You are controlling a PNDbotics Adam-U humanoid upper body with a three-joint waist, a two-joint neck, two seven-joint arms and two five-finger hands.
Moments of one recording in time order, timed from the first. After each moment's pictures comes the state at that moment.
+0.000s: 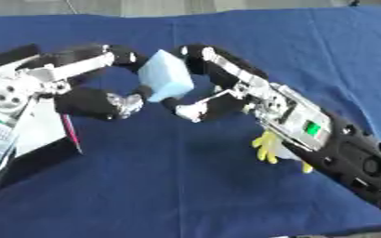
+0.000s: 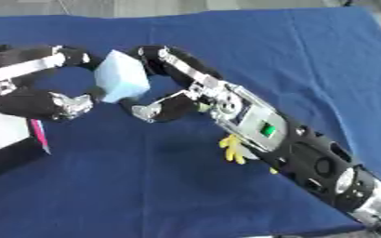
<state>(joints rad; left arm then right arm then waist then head) -0.99 0.15 -0.53 -1.48 -0.35 0.08 -0.75 -0.30 -0.67 0.31 -1.99 -0.12 0.01 0.02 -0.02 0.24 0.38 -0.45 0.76</state>
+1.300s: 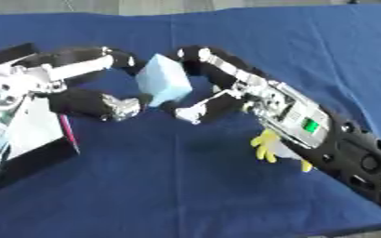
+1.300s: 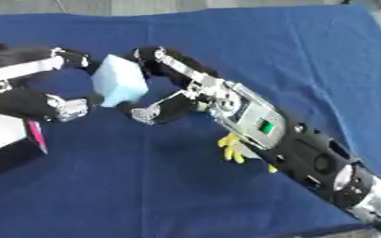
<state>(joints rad) -1.02 0.15 -0.54 -1.46 -0.39 0.04 -0.79 -0.30 -0.68 0.30 -1.98 -0.11 -0.01 0.06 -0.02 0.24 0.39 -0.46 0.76</state>
